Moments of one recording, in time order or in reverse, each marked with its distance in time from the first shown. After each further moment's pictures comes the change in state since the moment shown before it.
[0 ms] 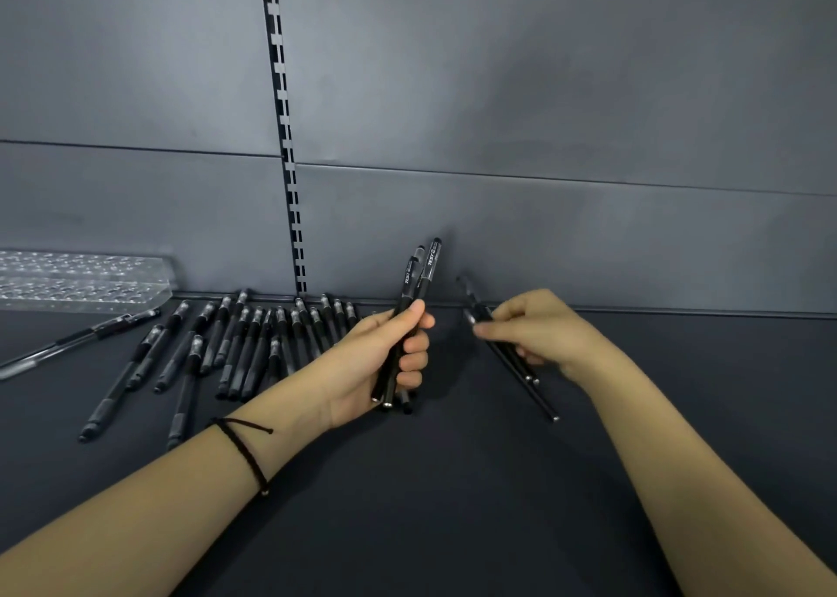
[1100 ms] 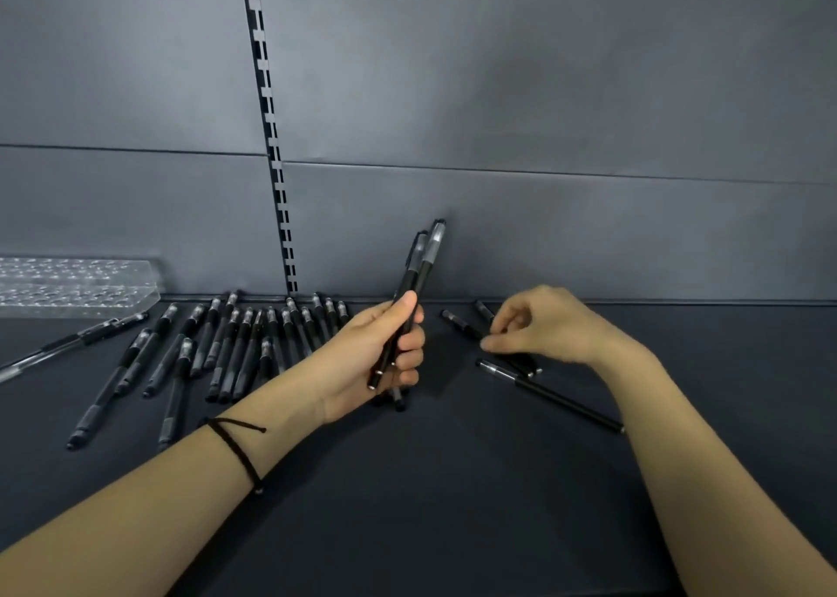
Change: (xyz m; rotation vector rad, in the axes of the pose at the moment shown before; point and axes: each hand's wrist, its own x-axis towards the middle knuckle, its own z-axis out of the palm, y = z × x) left_hand 0.002 0.001 0.000 0.056 -0.072 0.032; right_hand -0.006 0.009 -0.026 -0.406 -0.052 -0.107
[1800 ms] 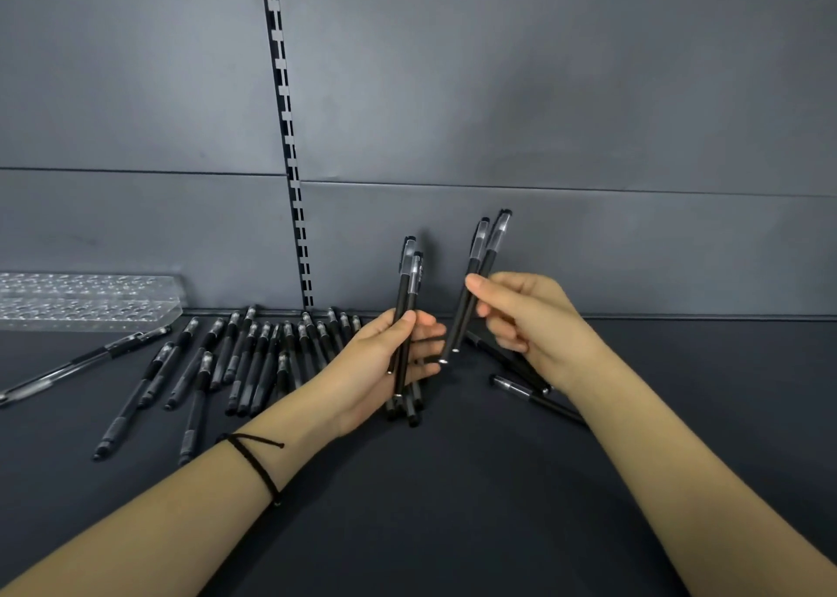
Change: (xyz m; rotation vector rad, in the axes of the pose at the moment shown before) left_hand 0.002 0.000 -0.003 0.004 0.165 0.077; right_hand -0.003 -0.048 0.017 1.024 0.102 -0.140
